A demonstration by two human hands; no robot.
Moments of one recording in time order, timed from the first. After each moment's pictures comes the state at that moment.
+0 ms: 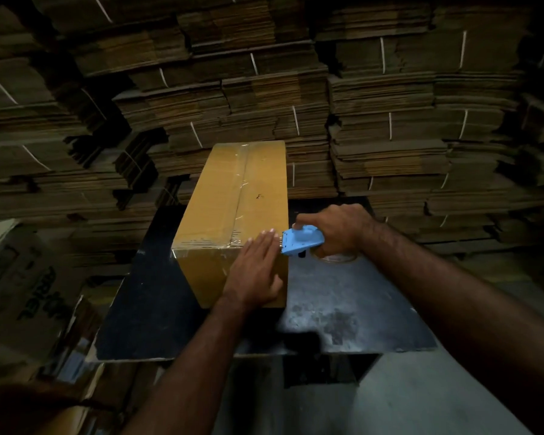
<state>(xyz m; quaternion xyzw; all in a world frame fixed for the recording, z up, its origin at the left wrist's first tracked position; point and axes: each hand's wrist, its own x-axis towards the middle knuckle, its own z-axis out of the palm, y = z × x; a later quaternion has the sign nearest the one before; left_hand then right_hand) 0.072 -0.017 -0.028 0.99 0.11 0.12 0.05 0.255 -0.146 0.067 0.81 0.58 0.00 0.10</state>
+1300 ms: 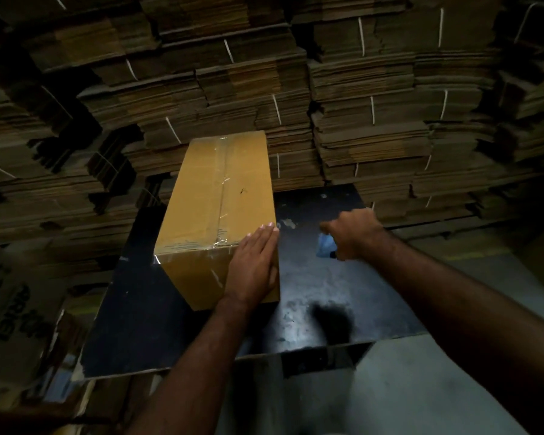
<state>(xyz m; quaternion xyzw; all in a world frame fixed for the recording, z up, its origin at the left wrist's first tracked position) 0.094 -0.020 -0.031 0.98 0.10 0.17 0.06 0.264 -0.173 0.039 0.87 0.44 -0.03 0.21</state>
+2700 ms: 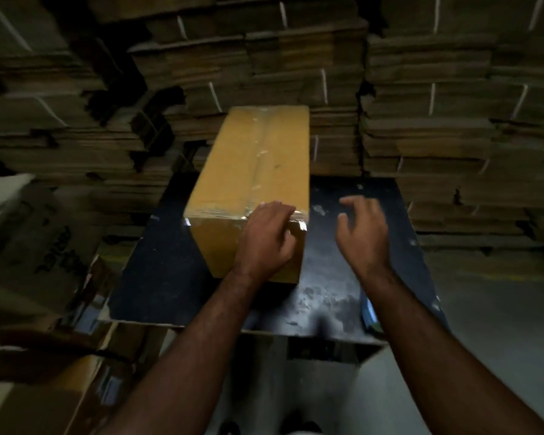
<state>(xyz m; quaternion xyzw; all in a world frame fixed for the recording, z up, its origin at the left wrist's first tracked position) 0.083 -0.010 -0.012 0.92 0.15 0.32 0.17 0.221 -0.147 -0.011 0.86 0.31 0.08 -0.40</state>
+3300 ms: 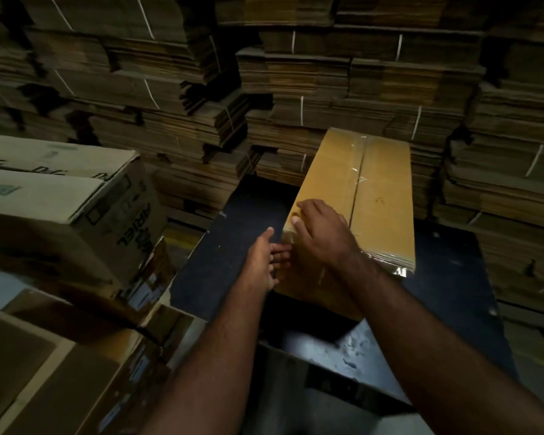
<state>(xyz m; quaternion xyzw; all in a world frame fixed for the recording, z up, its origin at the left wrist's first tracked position) -0.018 0.115 -0.019 0.34 0.52 0.15 0.77 0.113 0.063 0.013 0.78 0.59 -0.02 -0.22</state>
